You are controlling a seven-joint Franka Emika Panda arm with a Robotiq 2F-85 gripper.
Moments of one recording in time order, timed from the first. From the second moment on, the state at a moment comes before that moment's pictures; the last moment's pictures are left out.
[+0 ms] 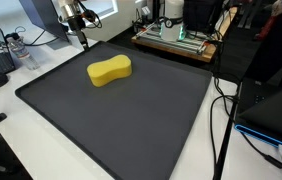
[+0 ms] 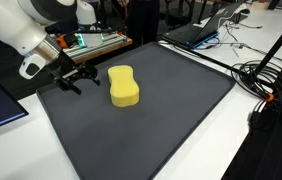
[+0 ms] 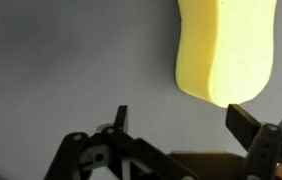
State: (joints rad) arm -0.41 0.43 -0.22 -2.03 0.72 2.24 -0.53
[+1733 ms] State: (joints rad) arm -0.30 0.72 -0.10 -1.31 0.28 1.70 -0.12
